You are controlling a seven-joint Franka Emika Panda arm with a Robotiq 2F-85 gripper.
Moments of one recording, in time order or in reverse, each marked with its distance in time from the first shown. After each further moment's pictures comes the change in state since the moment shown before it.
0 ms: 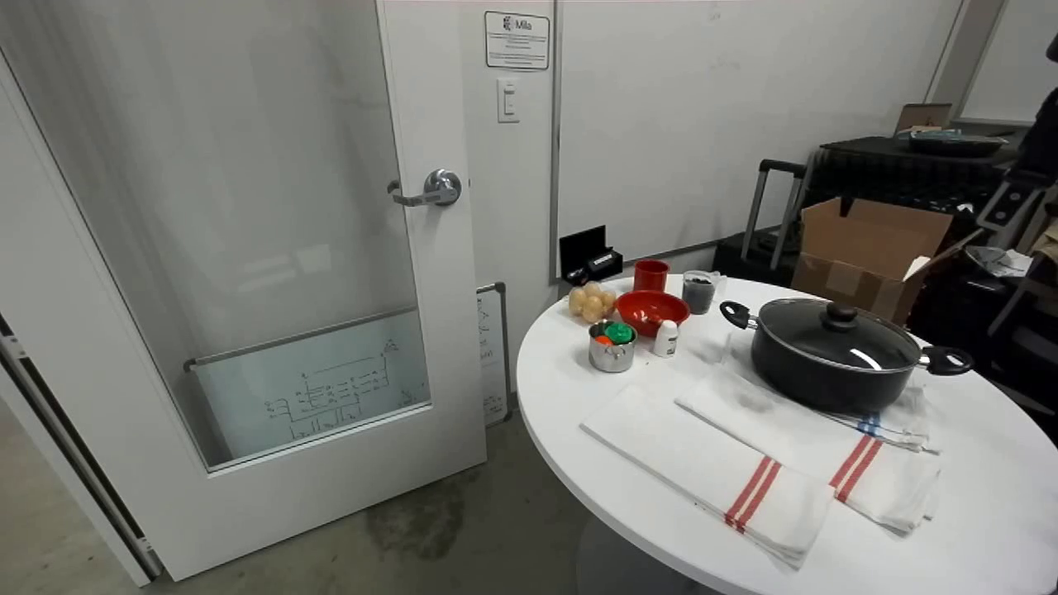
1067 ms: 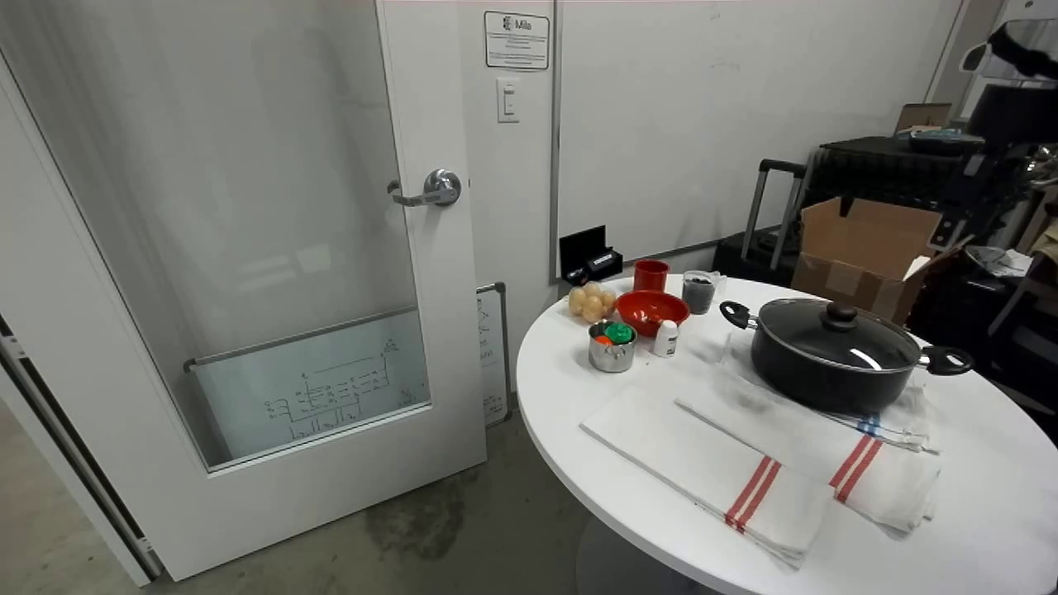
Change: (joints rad) arm -0.058 0.189 -0.291 -0.011 0.015 0.114 -0.150
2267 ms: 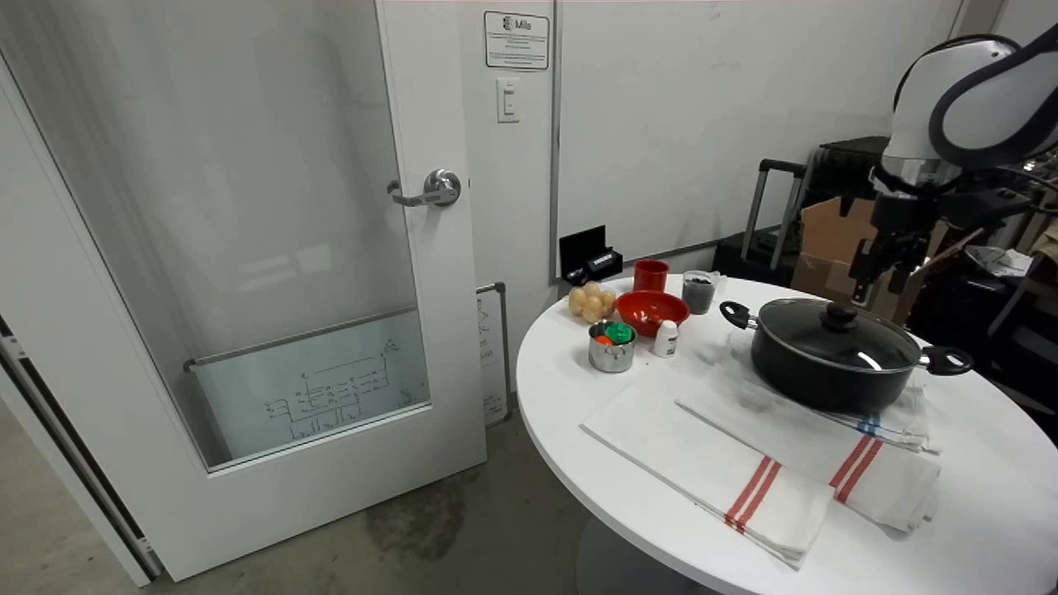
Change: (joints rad) arm -0.112 0.544 -0.138 0.288 0.046 0.137 -0.165
